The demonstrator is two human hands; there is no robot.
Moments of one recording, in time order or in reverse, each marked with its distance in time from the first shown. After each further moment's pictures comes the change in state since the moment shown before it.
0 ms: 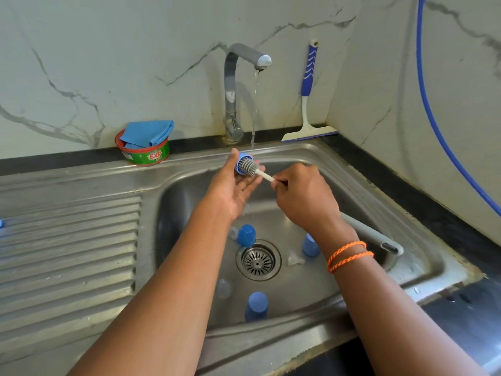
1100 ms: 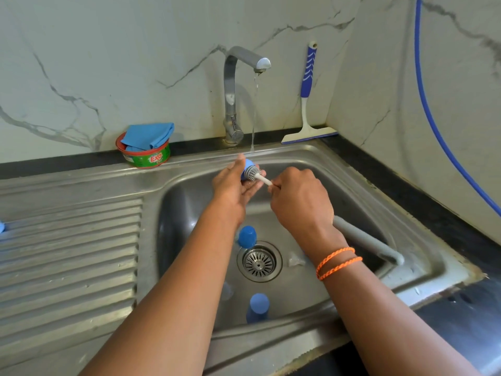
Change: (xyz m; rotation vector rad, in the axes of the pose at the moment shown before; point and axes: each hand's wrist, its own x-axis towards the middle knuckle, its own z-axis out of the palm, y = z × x) left_hand -0.004 -0.007 0.008 0.126 0.100 0.115; right_hand -0.012 -0.024 -0.005 -0.120 -0.005 0.130
